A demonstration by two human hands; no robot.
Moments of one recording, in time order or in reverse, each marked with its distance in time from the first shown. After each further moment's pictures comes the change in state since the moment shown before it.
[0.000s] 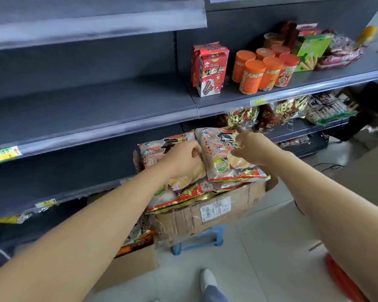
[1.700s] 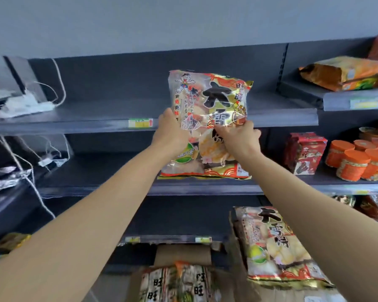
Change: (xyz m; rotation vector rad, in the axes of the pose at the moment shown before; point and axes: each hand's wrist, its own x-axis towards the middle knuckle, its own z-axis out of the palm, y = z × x) left_hand -0.155 -0.098 -0.291 -0.187 0.865 -0.242; right_hand -0.047 -0.354 -0.101 0.953 0.408 -0.134
